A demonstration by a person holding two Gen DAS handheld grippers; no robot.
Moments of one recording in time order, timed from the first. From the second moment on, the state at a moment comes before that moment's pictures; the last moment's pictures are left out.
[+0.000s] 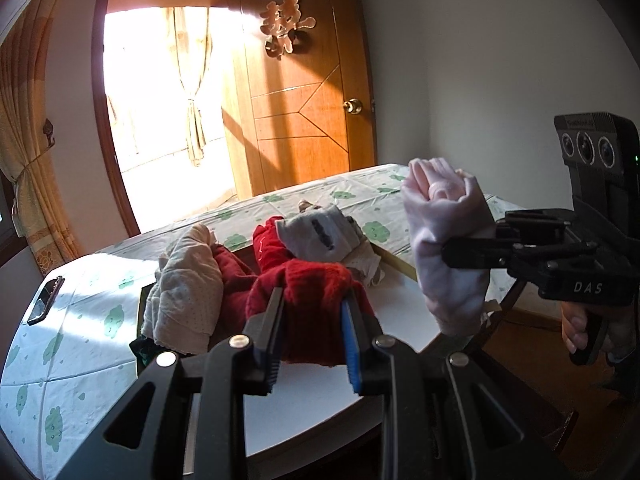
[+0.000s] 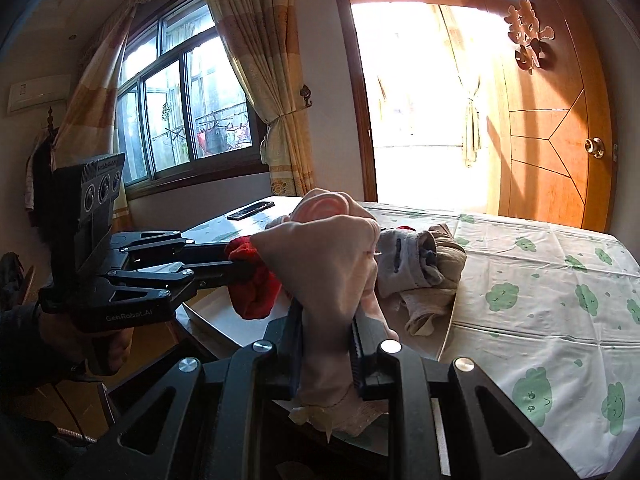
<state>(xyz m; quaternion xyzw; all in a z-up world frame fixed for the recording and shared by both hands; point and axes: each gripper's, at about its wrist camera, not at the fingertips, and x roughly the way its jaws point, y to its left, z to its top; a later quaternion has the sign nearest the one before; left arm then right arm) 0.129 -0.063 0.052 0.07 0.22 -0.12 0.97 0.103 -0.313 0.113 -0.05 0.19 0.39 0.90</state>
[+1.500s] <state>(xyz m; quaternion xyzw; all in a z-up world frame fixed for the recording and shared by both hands) 0.195 -0.079 0.005 0.04 0.32 -0.11 0.94 0.189 -0.281 0.080 -0.08 0.32 0.31 0.89</state>
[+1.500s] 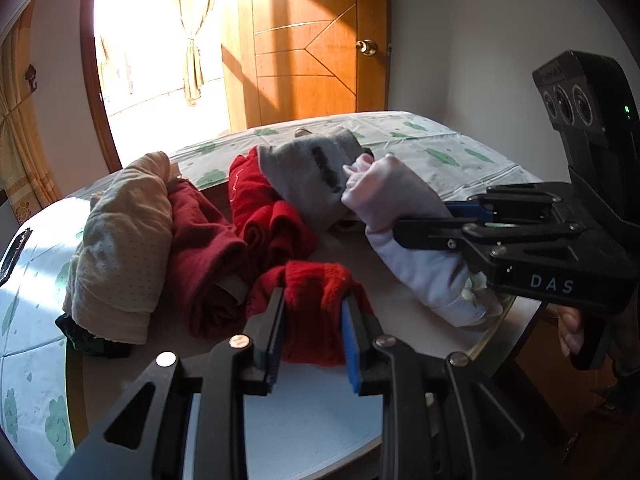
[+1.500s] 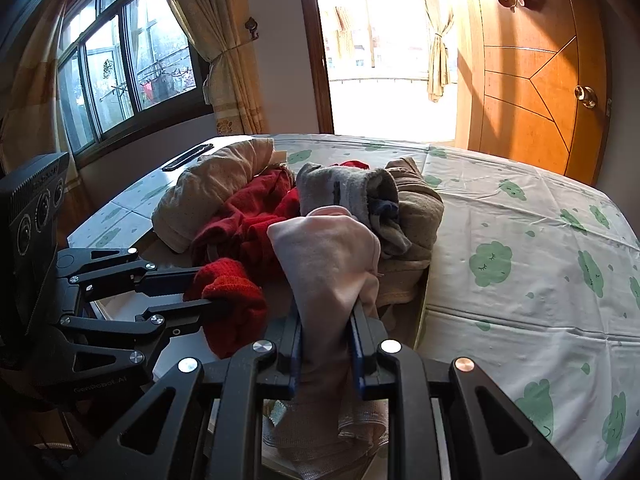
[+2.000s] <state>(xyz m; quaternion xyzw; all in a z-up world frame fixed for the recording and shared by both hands) 0.204 -0.080 0.000 0.04 0.33 -0.11 0.94 0.198 -0.280 0.069 -0.08 0.33 0.31 0.89</state>
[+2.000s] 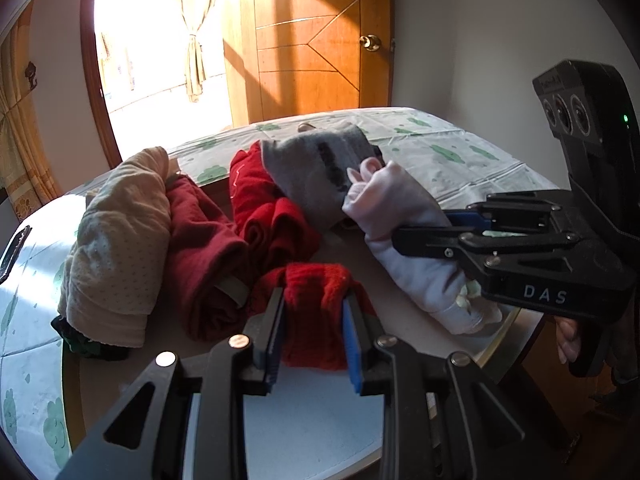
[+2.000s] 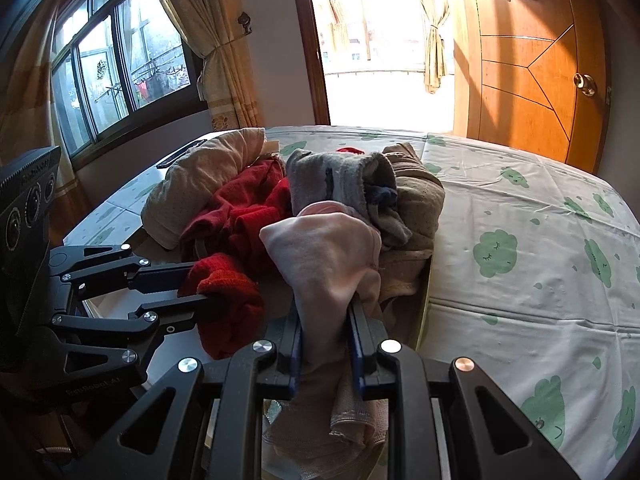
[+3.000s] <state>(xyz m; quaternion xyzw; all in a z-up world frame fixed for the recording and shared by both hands) 0.166 -0.080 0.008 0.04 0.30 -0.12 0.95 0.150 -0.304 0.074 -0.04 0.30 0.31 0.90</state>
